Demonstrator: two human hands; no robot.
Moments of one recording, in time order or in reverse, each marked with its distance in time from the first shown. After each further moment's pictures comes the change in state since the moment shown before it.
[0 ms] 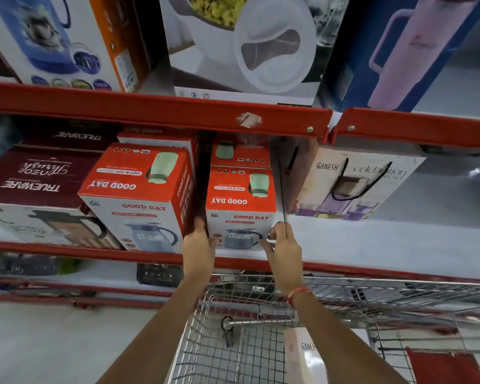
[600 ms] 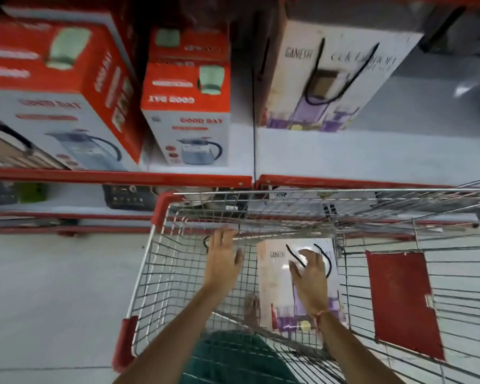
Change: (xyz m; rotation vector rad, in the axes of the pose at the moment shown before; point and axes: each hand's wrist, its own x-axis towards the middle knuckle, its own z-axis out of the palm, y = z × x) left_hand -0.191 -0.034 0.118 0.074 -0.356 0.182; right_hand -0.206 0.193 -0.024 -0.057 -0.188 0.494
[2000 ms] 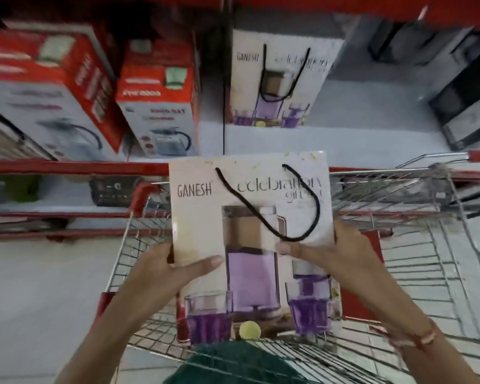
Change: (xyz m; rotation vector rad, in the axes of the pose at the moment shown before) left_hand -0.121 0.120 -0.161 -0.364 -0.270 -0.382; right_hand -0.091 -0.108 -0.244 0.093 -0.271 -0.075
